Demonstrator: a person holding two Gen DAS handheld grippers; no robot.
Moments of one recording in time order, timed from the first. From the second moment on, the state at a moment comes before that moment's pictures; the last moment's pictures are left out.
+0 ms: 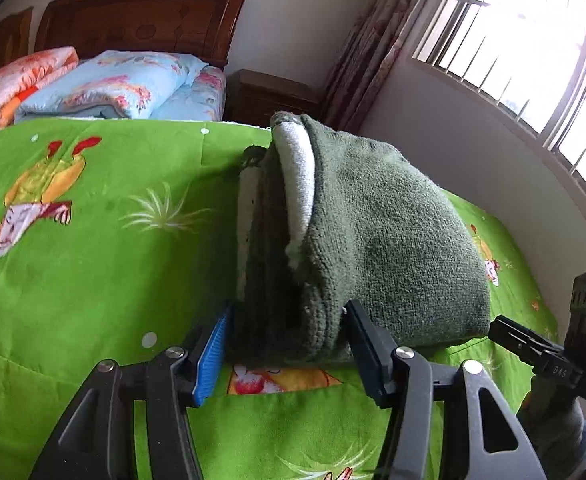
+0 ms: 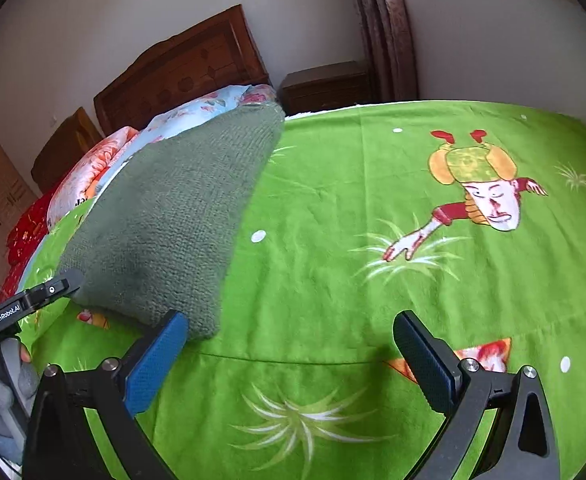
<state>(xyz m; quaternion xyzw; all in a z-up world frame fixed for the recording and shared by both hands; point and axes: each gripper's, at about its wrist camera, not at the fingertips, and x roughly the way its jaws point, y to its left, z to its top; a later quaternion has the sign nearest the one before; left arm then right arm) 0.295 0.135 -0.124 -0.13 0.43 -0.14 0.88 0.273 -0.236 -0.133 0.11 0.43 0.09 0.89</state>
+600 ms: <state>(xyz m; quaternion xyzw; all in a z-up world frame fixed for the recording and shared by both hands) 0.319 0.079 -0.082 -0.14 0.37 -0.20 0.90 0.257 -0.195 -0.117 0.03 0.40 0.10 0.91</state>
